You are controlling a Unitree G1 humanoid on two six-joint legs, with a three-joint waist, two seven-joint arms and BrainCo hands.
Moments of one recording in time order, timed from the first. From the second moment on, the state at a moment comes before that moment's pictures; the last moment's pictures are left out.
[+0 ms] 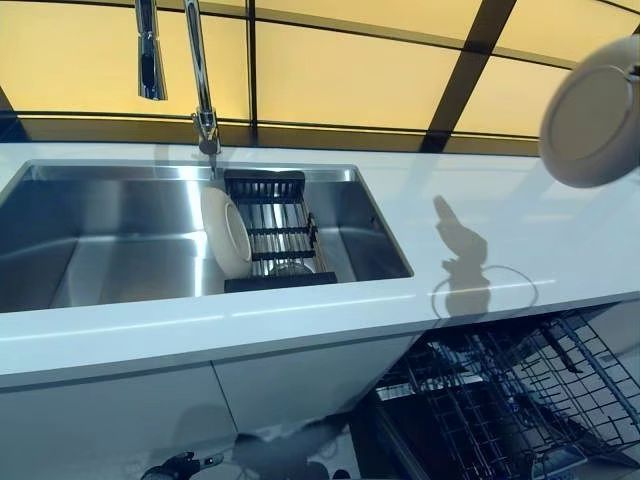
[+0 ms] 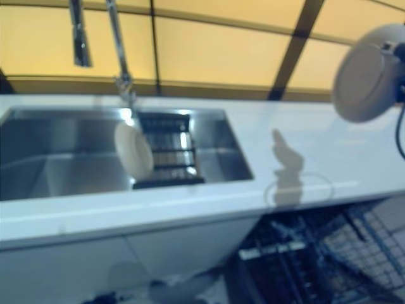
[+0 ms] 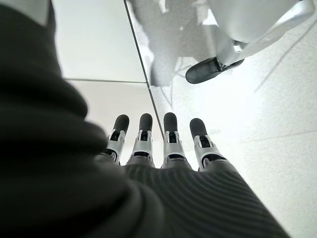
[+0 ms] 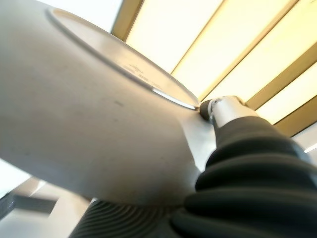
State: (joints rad) left arm 0.03 0.41 -0.24 1.10 -0.21 0.14 -0.05; right arm -1.12 -1.31 0.44 0.56 0.57 0.53 0.04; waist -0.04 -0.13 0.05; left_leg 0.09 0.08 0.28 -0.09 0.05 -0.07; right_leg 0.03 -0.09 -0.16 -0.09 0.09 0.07
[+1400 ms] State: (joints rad) left arm -0.03 0.40 -0.23 1.12 -0.09 0.14 -0.08; right arm -0.04 -1.29 -0.15 0.24 0.15 0.09 0.52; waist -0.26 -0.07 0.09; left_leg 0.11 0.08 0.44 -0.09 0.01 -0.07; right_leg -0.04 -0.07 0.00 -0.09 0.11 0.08
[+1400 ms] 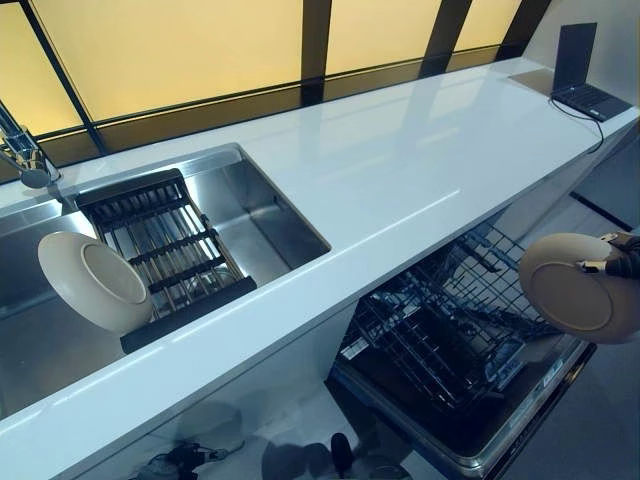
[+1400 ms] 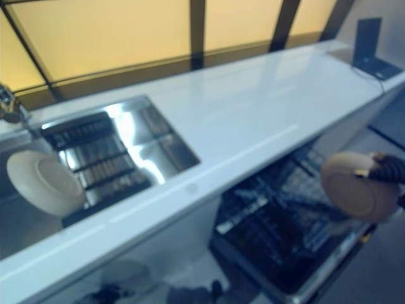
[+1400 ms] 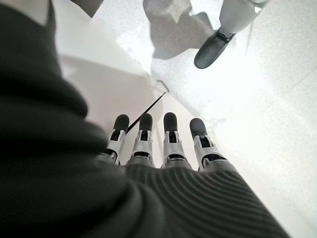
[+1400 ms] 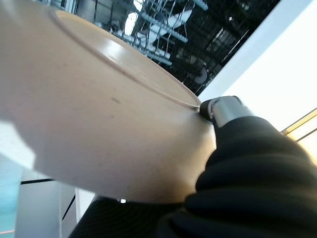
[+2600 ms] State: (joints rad) left arm -0.06 0.35 -0.24 1.07 -0.09 0.11 -0.10; right arm -0.40 -1.13 0.17 0.36 -0.15 0.12 0.30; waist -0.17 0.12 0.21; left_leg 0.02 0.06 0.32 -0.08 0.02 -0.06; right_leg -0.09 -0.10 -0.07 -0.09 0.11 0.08
